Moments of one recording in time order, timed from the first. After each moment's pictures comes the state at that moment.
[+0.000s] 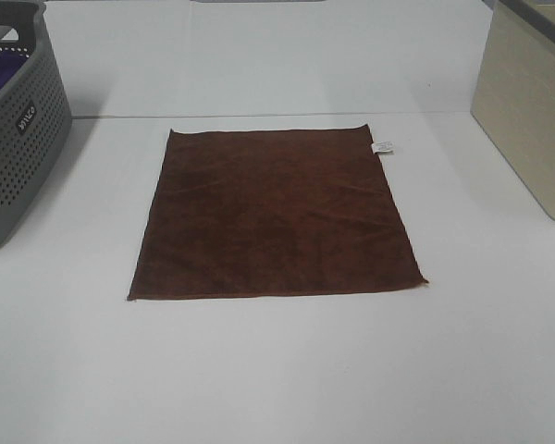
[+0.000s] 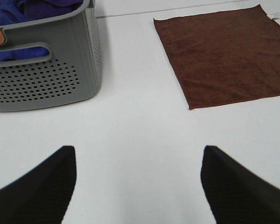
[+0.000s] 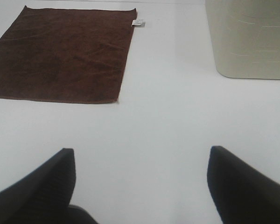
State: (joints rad) left arm -0.02 0.00 -0.50 -0.14 1.06 0.13; right arm 0.04 -0.01 -0.50 0.09 1.07 -0.10
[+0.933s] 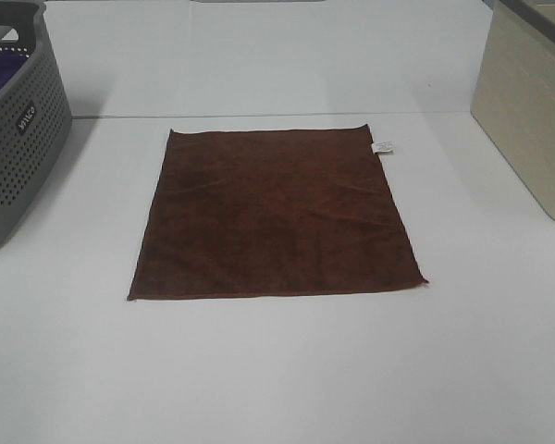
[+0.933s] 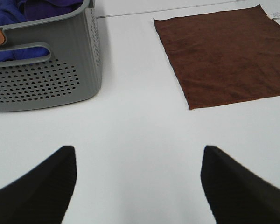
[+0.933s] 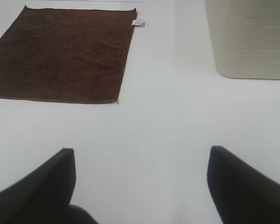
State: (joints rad) left arm -0.02 0.00 -0.50 -0.14 1.06 0.13; right arm 0.04 -0.01 -0.50 0.09 1.07 -0.10
